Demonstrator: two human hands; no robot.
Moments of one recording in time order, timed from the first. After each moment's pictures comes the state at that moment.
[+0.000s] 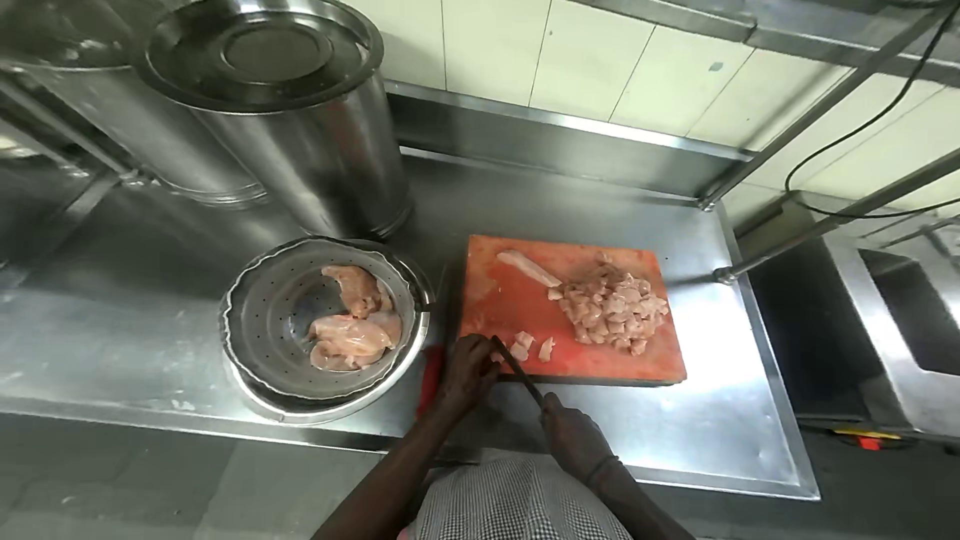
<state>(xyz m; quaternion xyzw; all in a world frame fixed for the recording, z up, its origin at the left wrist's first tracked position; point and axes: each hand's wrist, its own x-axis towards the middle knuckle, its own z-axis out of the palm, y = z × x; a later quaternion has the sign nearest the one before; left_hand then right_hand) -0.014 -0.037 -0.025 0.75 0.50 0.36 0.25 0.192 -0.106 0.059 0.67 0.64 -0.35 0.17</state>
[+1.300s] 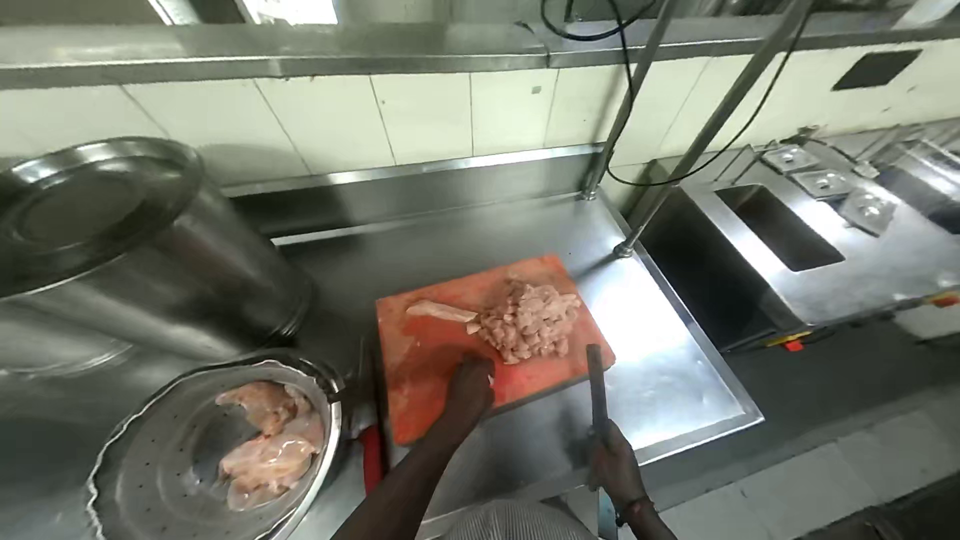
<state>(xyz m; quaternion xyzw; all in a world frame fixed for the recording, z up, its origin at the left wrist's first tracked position) 0.118 0.018 0.046 0.81 0.51 -0.04 0.29 0.319 -0.186 -0.024 0.78 0.27 -0.40 -0.40</state>
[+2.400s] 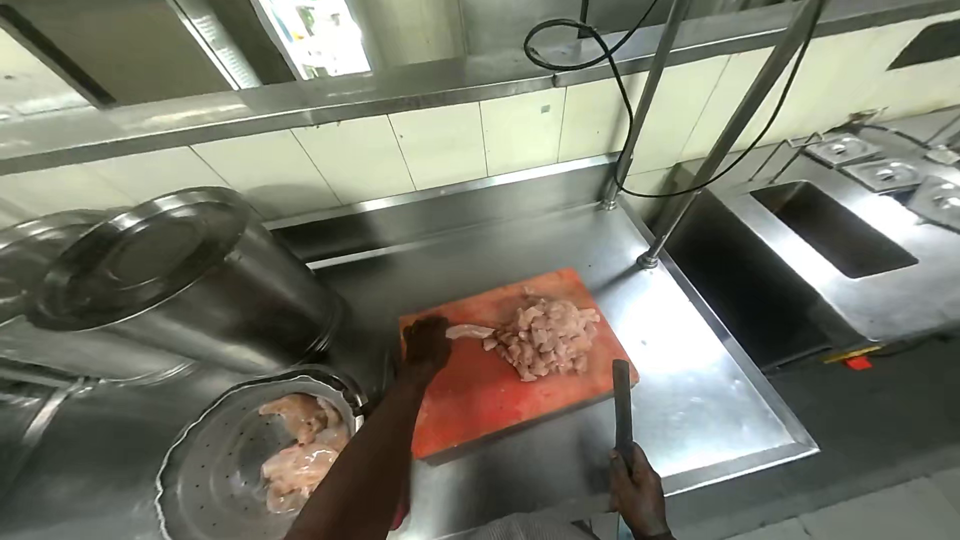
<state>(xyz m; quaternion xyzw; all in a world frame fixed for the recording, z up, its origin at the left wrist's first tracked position) 0.065 0.143 0.054 0.79 0.60 -0.03 0.14 0.315 -0.191 -0.040 0.78 0.31 -0.31 -0.45</state>
